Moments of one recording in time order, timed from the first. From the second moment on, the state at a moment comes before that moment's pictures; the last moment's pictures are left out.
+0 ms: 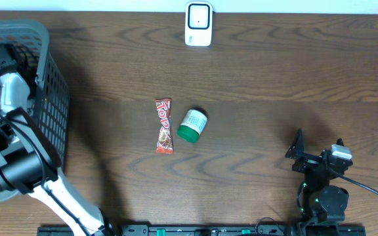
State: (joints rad) left arm 0.50 2.11 1.55 -0.62 -0.14 -0.54; right arm 0.01 0.02 0.01 -0.05 0.23 0.13
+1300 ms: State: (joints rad) left arm 0.49 1.26 1.55 -0.83 0.03 -0.49; right arm 0.01 0.02 0.01 -0.05 0.23 0.13
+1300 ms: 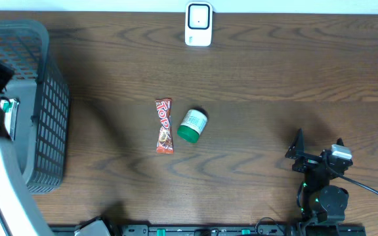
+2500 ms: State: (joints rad) left arm -0.82 2.01 1.55 -0.71 -0.14 -1.13; right arm 0.01 0.02 0.01 -0.05 0.23 0.13
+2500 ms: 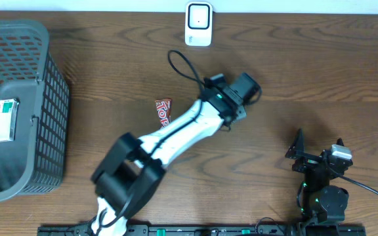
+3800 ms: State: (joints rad) left arm -0.34 1.23 1.55 -0.81 -0.31 -0.73; right arm 0.01 0.02 0.01 -0.05 0.23 0.13
